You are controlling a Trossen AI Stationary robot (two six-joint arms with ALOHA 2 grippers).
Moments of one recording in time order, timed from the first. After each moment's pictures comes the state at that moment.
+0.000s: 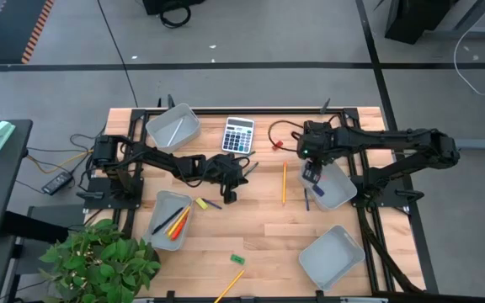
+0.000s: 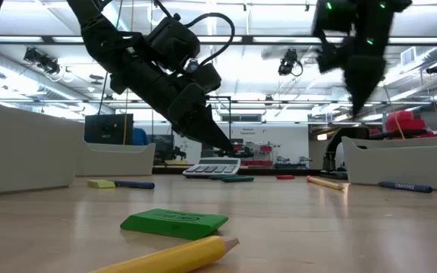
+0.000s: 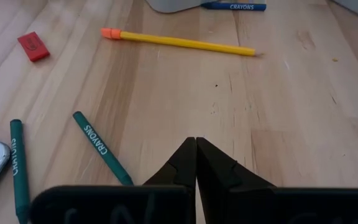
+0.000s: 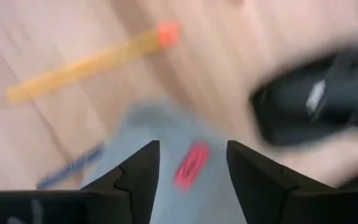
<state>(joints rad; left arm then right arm) 0.08 1.80 0.83 0.38 0.02 0.00 -0.20 1.23 0.95 -1.03 0.21 0.24</state>
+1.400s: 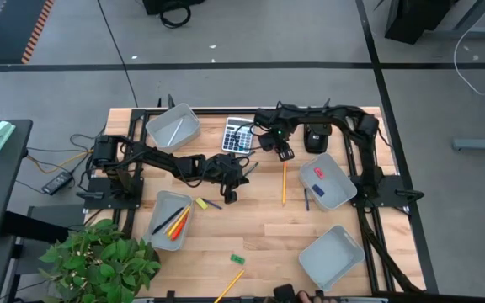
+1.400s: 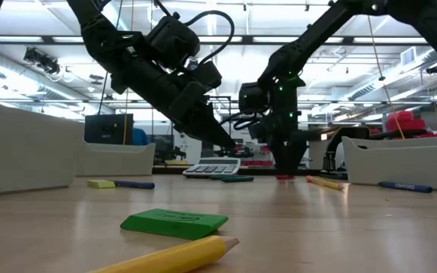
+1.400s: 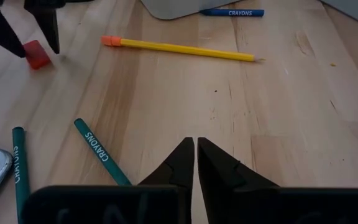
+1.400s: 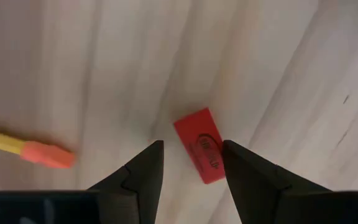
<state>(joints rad) 0.08 1.80 0.83 0.39 0.02 0.01 -0.51 2.02 1.40 -0.89 0.06 -0.79</state>
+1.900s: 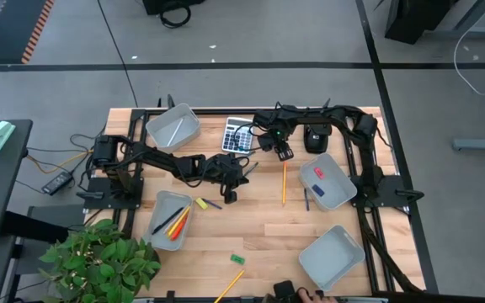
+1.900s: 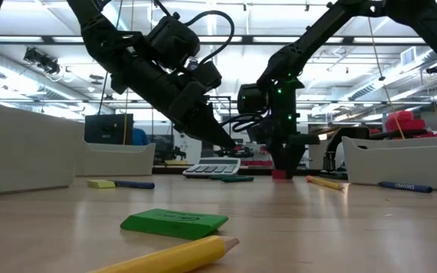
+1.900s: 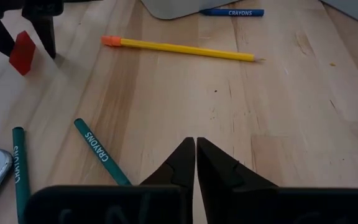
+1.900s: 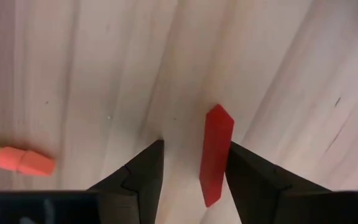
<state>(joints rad) 0.08 1.80 0.83 0.39 0.02 0.01 -0.52 2.03 1.40 -0.86 0.10 -0.79</state>
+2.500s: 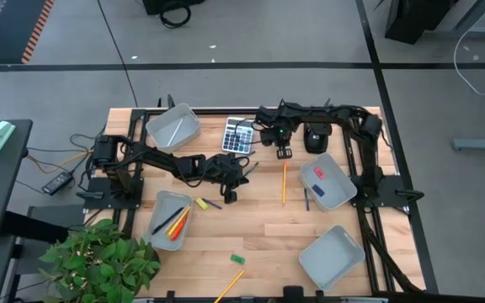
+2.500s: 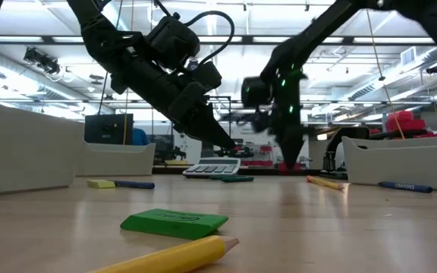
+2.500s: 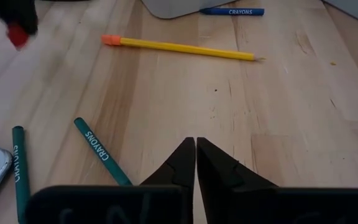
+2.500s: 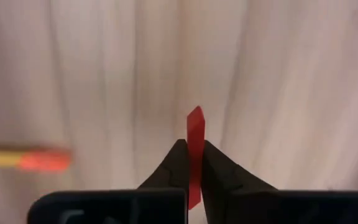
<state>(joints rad) 0.08 1.80 0.83 0.39 0.02 0.01 -0.51 1.96 1.40 -0.93 0.11 -0.53</state>
